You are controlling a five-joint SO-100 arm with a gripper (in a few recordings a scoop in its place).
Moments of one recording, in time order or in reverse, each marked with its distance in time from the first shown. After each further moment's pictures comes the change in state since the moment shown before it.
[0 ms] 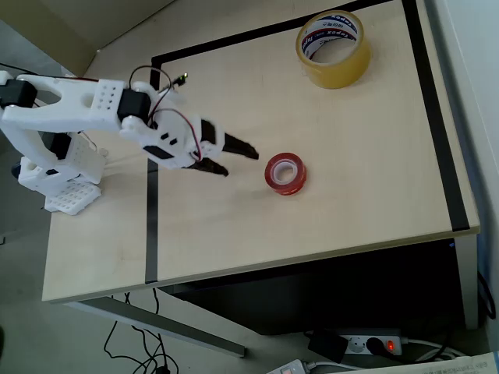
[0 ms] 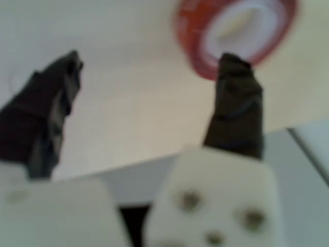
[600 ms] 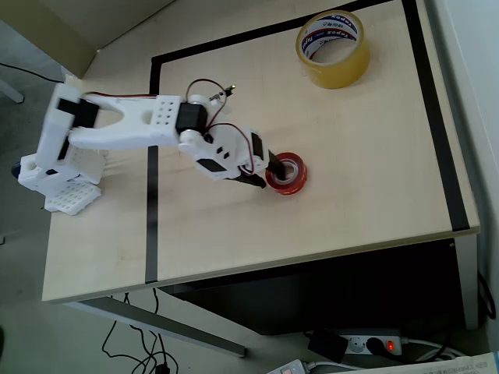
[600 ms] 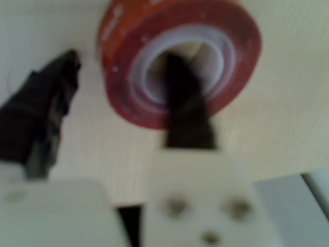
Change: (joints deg) arm 1.0 -40.5 -49.2 17.8 -0.1
